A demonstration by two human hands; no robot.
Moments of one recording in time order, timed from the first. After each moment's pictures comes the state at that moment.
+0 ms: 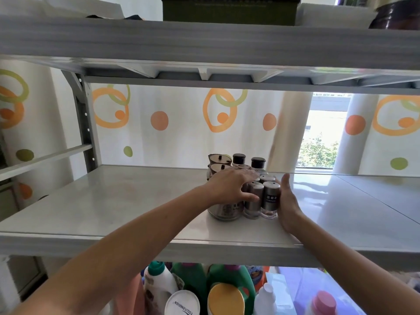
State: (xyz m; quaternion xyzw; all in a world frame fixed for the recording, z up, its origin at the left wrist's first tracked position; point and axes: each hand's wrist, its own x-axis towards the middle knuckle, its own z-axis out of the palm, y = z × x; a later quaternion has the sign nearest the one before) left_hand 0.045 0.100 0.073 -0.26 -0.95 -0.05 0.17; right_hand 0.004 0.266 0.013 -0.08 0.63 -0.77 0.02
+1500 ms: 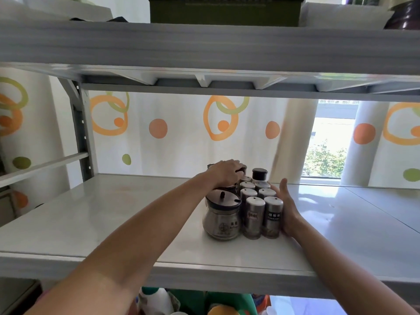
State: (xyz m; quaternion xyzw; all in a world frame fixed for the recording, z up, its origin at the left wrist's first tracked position) left_hand -0.041 0.089 0.099 -0.12 -0.98 -0.12 0.07; right_hand -0.050 0.268 0.012 -0.15 0.60 -0.78 0.08
